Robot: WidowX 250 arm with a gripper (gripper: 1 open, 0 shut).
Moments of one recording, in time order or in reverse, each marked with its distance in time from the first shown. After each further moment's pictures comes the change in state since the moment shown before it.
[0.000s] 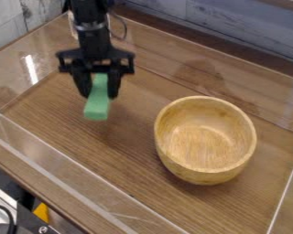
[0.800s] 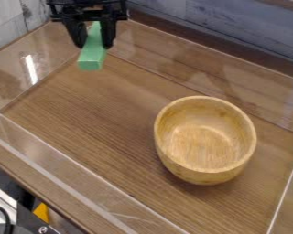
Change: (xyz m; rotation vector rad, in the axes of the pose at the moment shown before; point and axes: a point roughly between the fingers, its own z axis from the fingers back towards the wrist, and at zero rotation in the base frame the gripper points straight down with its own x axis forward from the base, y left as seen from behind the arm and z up) arm 0.038 0.004 0.053 -0.063 -0.127 -0.056
